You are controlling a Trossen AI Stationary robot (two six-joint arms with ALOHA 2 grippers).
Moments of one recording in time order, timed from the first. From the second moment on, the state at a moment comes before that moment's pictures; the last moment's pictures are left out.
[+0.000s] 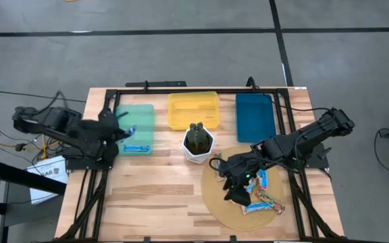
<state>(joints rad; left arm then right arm) -0.29 0.74 1.09 -1.21 -0.39 -0.49 0.41 1.49 1.32 -0.68 -0.29 0.63</state>
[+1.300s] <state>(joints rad) -0.14 1.10 1.08 -1.41 -0.38 -0.17 0.41 1.49 1.32 -0.76 -0.26 0.62</state>
